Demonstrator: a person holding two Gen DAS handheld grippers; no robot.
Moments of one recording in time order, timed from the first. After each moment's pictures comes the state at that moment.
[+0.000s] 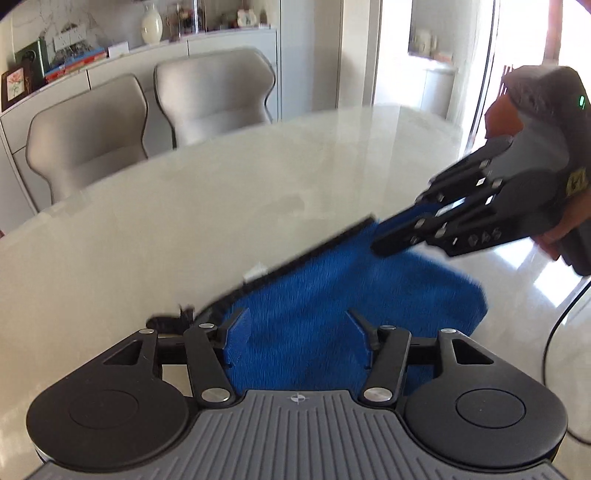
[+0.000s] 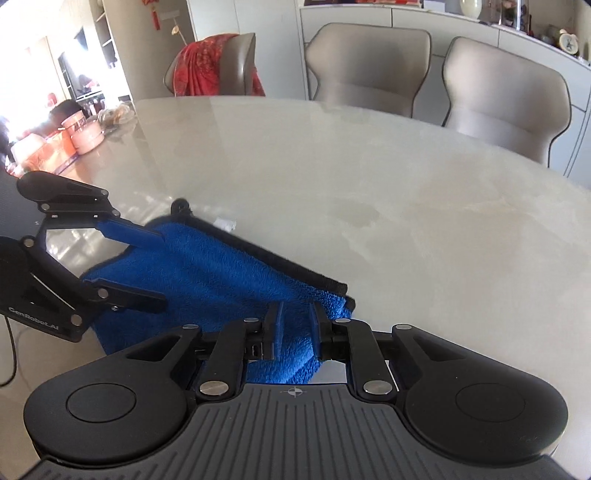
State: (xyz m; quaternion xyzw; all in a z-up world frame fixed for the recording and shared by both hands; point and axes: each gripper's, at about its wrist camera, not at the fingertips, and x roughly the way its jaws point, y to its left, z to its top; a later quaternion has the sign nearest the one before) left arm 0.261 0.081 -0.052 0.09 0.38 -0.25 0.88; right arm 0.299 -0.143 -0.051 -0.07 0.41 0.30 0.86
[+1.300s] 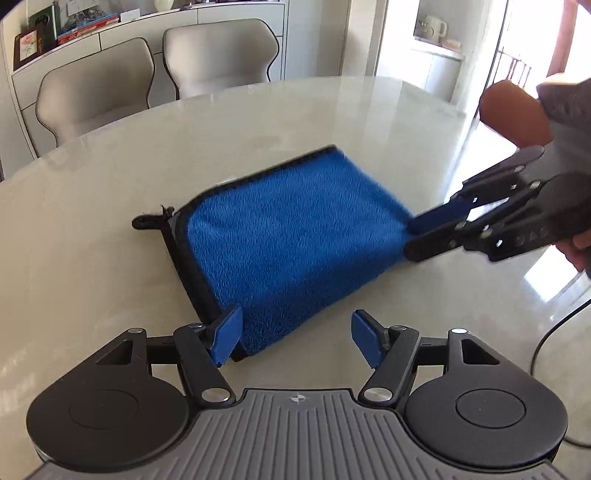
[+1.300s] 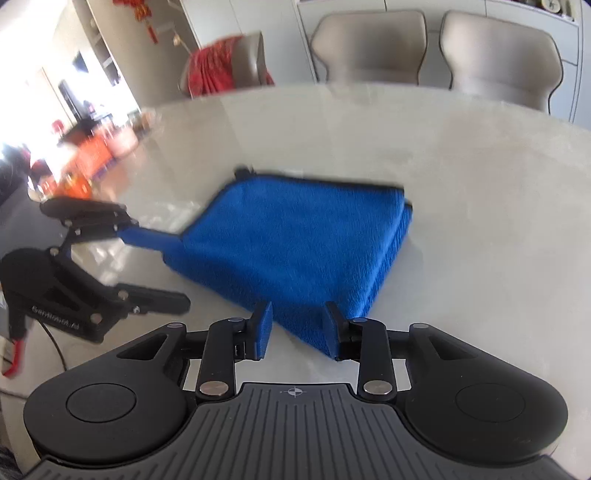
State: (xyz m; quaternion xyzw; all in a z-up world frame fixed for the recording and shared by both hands) left arm 0.182 0.088 -0.064 0.09 0.43 -0.24 0.87; right arm 0.212 -0.151 -0.052 -0.01 0.45 0.30 0.84
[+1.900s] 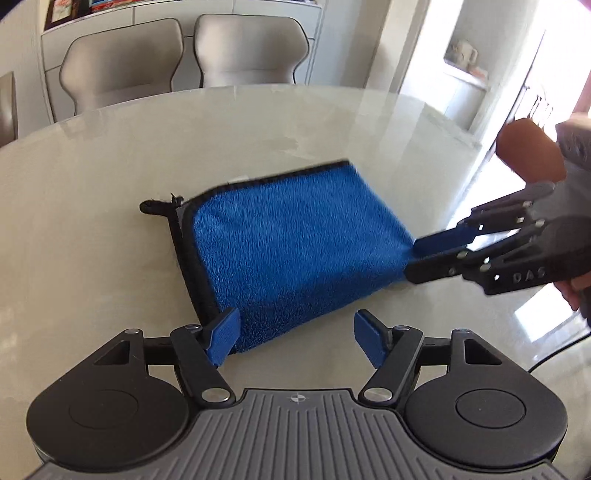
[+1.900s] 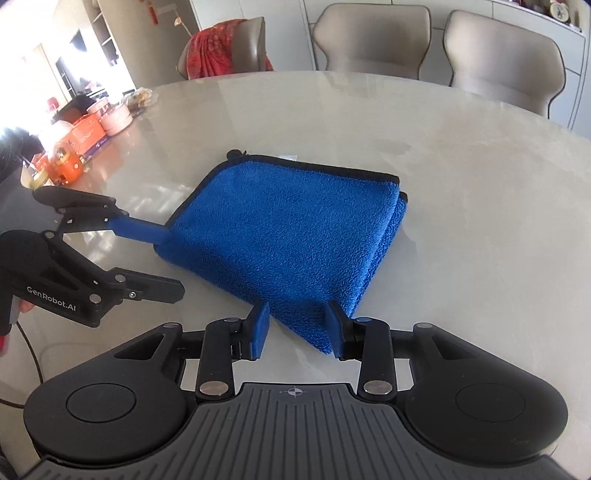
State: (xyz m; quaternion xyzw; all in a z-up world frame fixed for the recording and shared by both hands) left arm 0.194 0.097 -0.042 -0.02 0.43 -0.21 0.88; right arm 0.223 -0.147 -0.039 -0.03 0.46 0.29 0.84
